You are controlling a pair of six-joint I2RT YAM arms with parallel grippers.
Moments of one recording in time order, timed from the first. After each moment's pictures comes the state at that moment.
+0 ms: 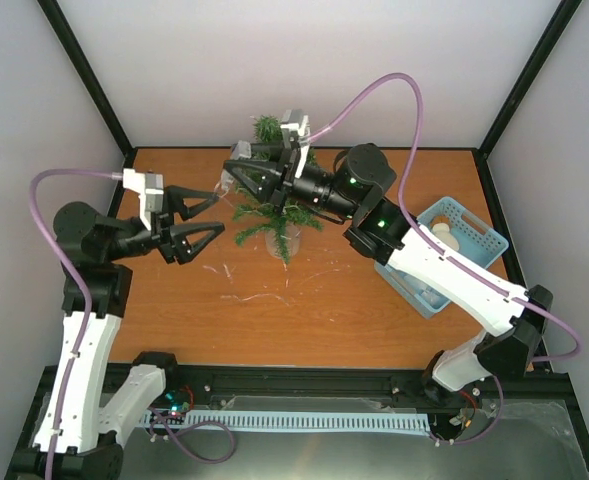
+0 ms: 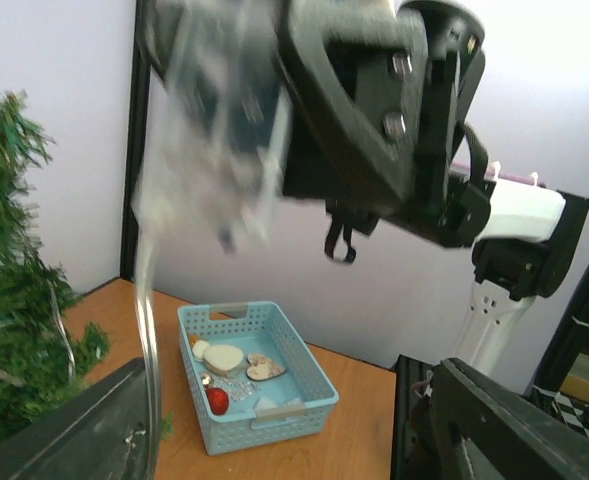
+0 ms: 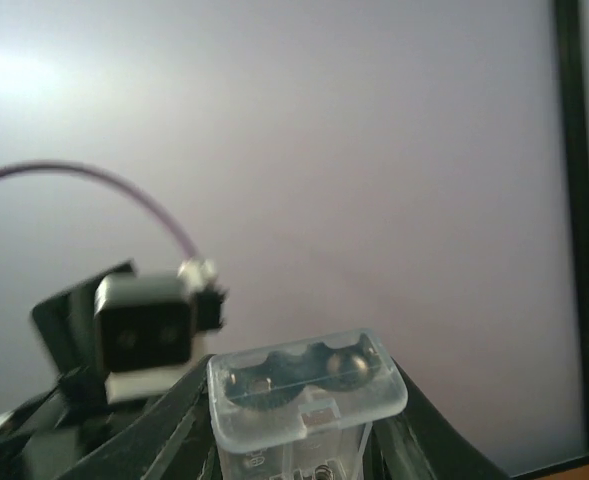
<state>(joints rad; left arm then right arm) -0.04 0.81 1.04 0.04 1.22 -0.46 0.92 1.48 1.55 0.24 -0.49 0.32</state>
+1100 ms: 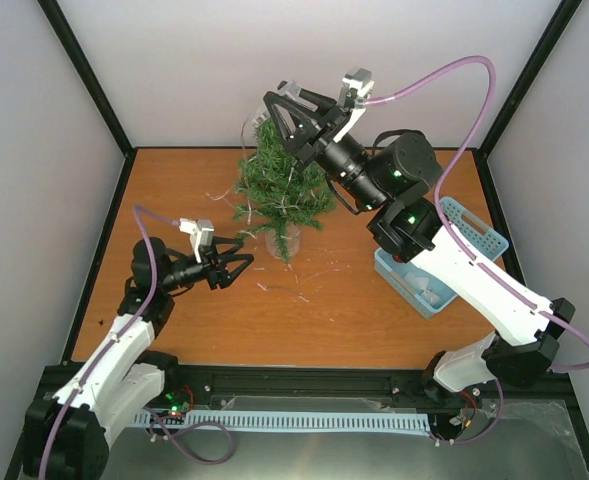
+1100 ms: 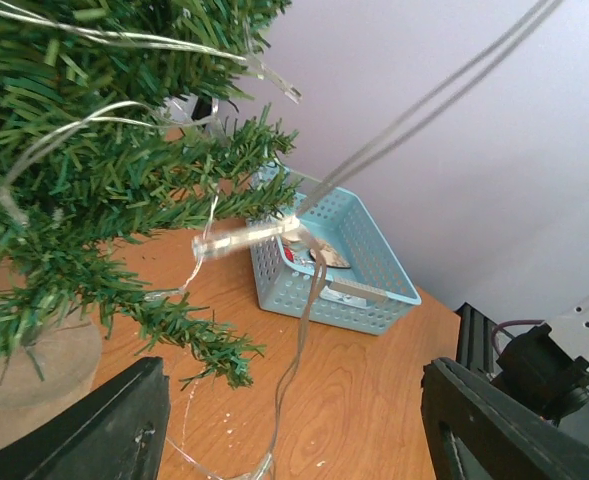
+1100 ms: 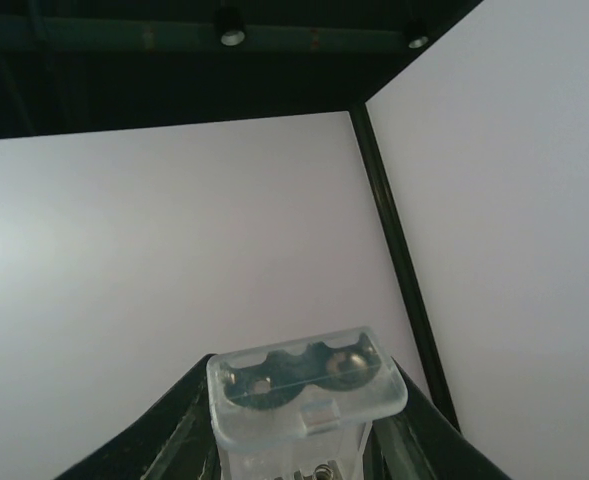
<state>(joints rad) -0.18 0.79 0.42 0.25 0.94 -0.35 0.90 1.42 1.68 0.25 -0.07 0.32</state>
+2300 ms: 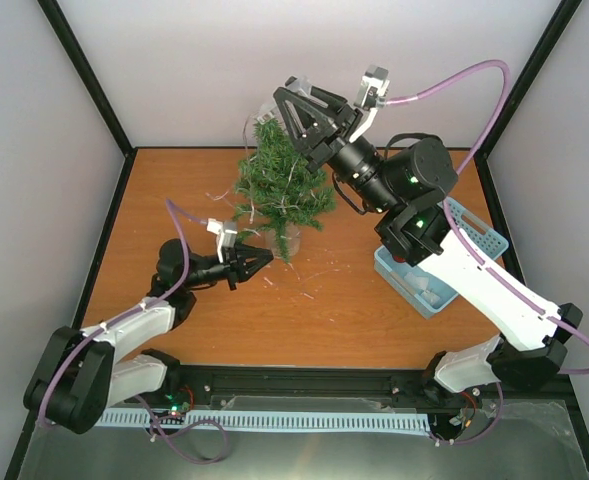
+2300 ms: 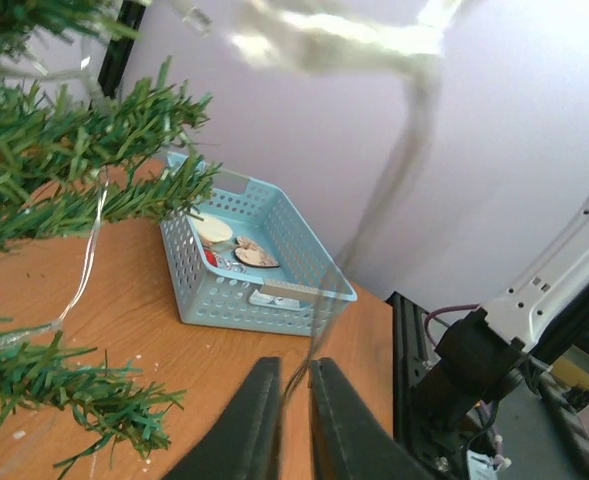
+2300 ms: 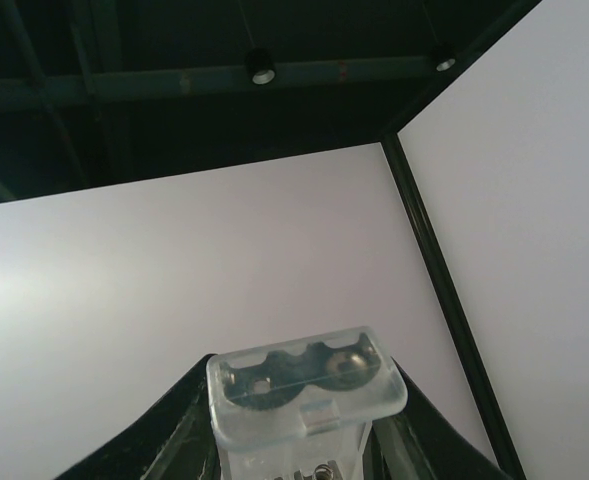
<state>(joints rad) -0.36 1.14 0.35 0.82 0.95 -0.52 0.90 1.39 1.66 0.32 -0.12 0.43</state>
